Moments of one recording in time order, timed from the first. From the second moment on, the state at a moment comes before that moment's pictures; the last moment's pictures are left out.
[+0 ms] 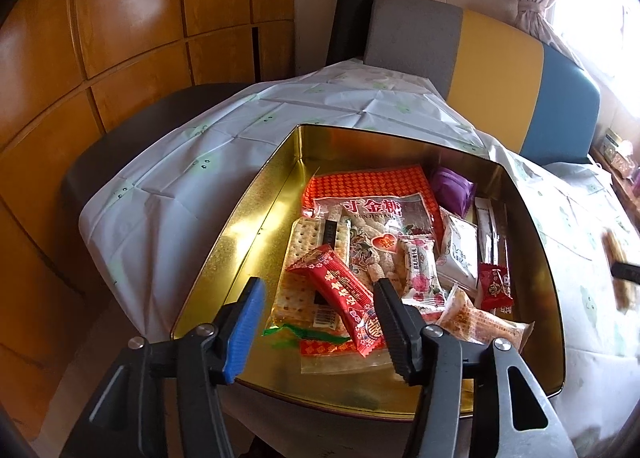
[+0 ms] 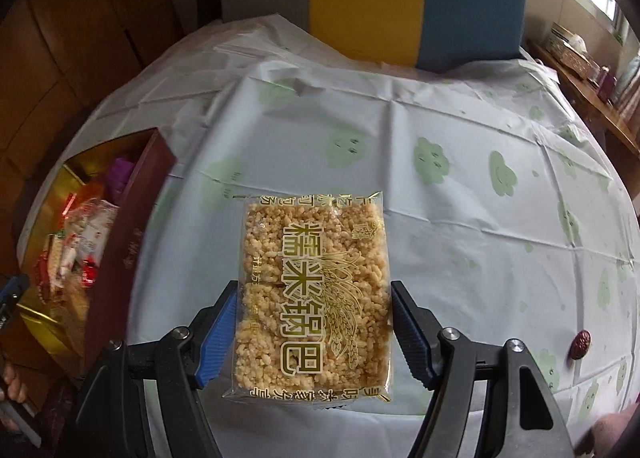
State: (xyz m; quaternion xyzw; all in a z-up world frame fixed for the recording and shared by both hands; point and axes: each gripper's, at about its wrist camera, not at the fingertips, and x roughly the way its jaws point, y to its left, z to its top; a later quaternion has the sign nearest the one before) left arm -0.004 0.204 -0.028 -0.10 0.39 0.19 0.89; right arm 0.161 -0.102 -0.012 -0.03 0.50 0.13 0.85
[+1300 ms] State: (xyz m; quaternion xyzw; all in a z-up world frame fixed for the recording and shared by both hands) left arm -0.009 0.206 -0.023 -0.10 0.38 0.21 0.90; right arm 0.136 0.093 -0.024 -0.06 0.46 0.29 0.83
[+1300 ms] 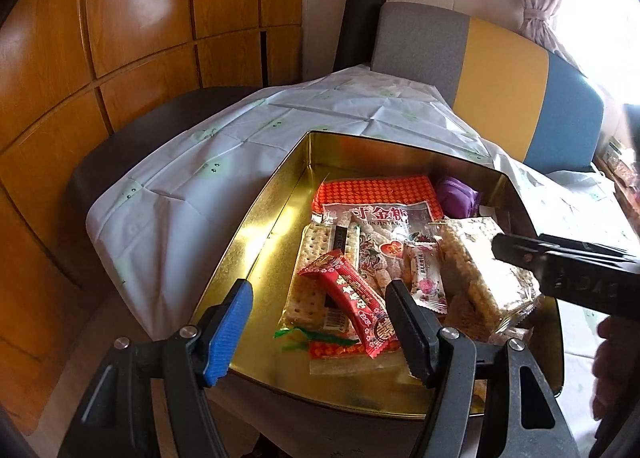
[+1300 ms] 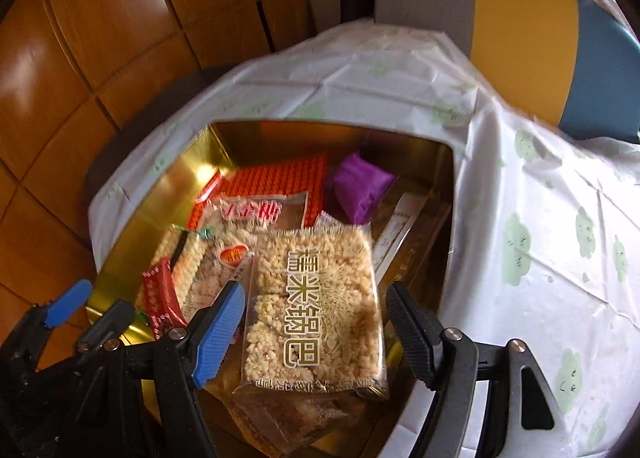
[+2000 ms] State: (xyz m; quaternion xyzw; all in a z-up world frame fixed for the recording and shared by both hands) left arm -0.035 0.157 -0.001 -0.06 0.34 0.17 0.92; right arm 0.046 0.016 -0.004 -0.04 0.36 0.15 0.92
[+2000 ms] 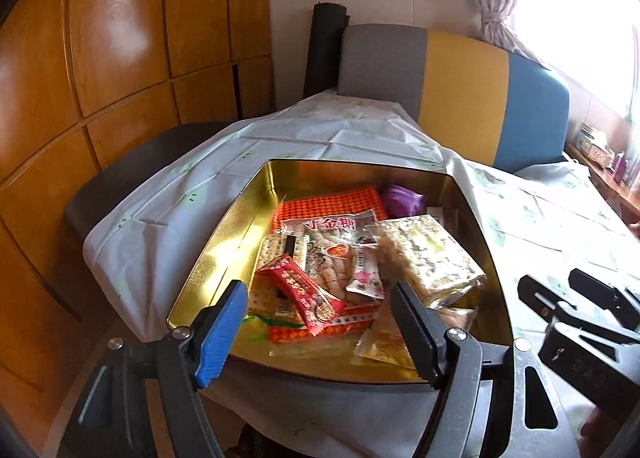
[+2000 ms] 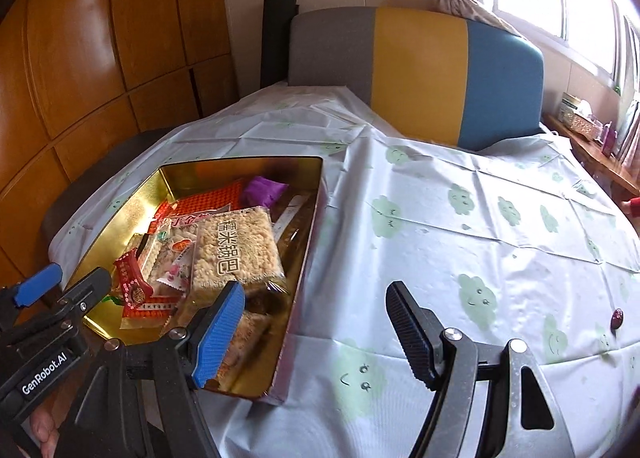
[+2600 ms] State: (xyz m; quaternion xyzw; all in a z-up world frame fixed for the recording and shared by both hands) left arm -0.041 0.159 -0.001 -0.06 0.34 0.17 0.92; right arm 0.032 0.023 -0.011 -0.05 0.37 0.16 0.92
